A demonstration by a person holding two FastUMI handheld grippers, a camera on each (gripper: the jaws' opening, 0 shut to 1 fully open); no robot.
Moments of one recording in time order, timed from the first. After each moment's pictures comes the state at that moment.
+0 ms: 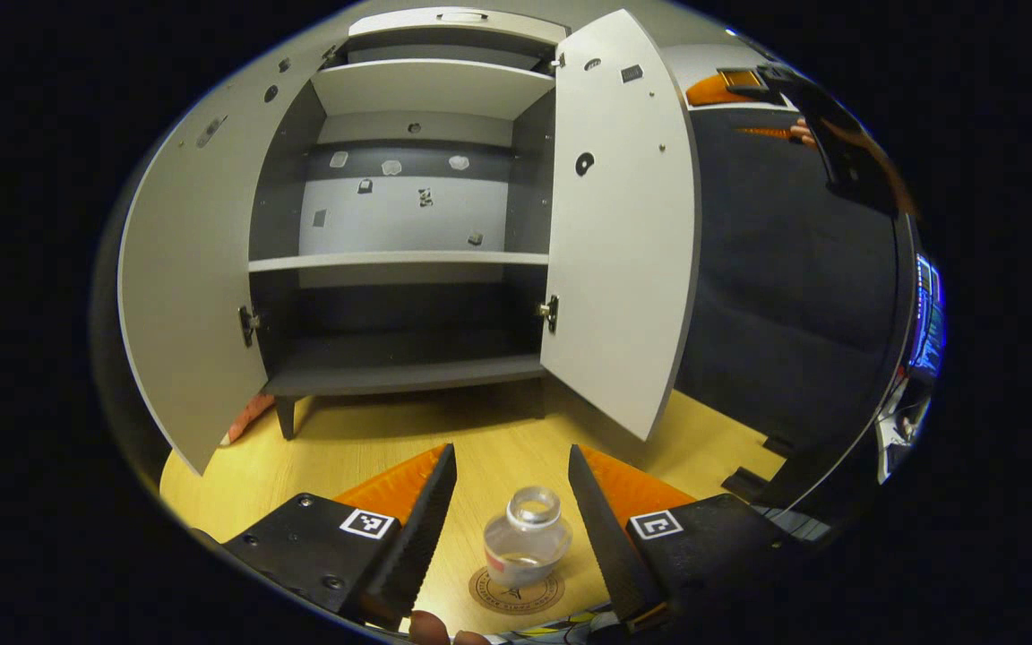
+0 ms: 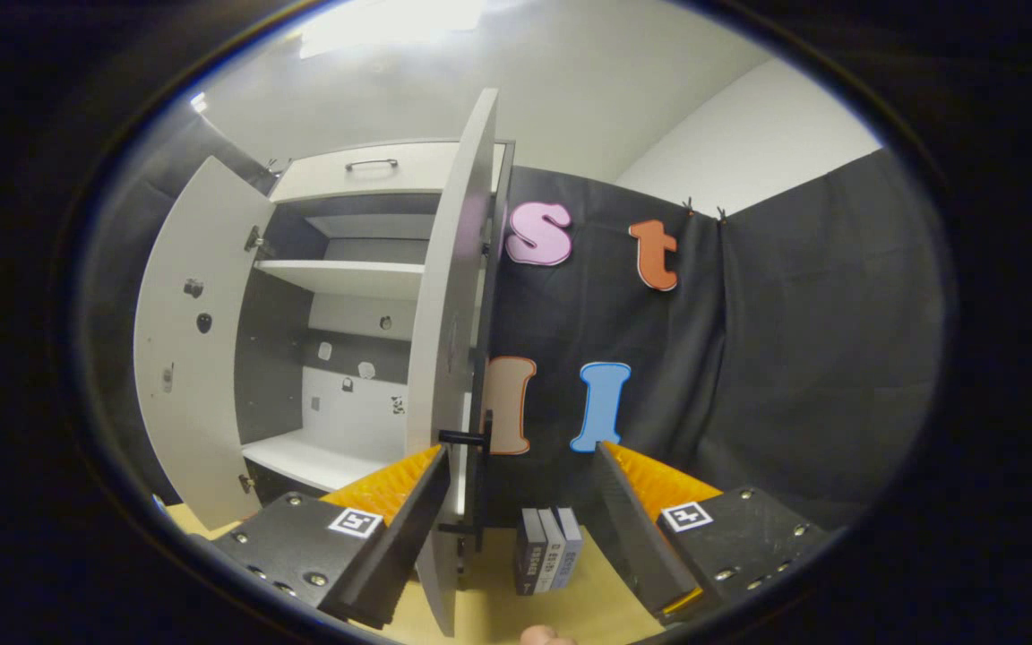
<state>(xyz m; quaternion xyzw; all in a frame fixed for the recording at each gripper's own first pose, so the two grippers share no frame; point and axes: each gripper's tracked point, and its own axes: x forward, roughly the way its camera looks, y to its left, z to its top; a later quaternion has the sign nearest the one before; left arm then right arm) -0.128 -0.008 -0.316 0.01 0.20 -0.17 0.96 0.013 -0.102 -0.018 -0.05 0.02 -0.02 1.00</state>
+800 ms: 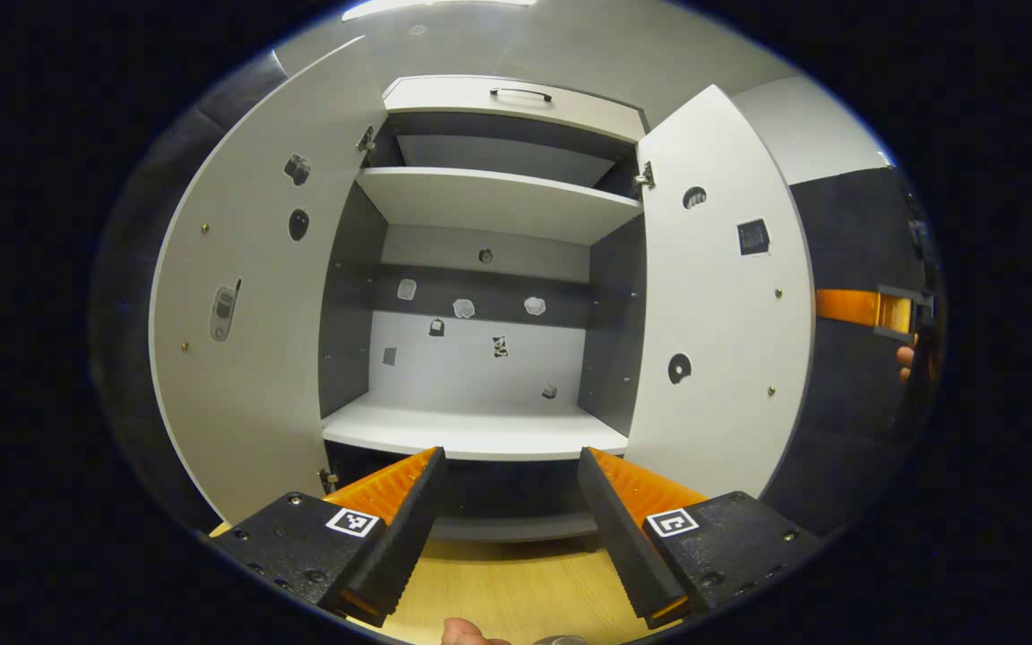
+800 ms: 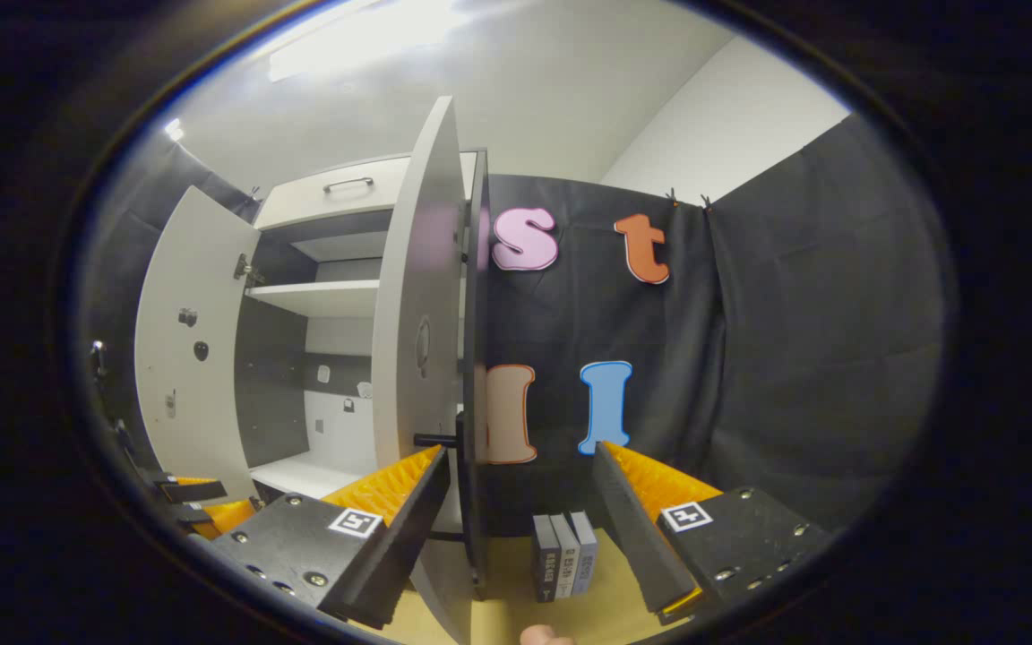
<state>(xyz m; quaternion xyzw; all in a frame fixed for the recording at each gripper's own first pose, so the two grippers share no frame) -0.019 0.046 -0.117 0.00 0.05 -0.04 1.00 0.018 -0.112 -0.025 0.00 0.01 -0.01 1.00</state>
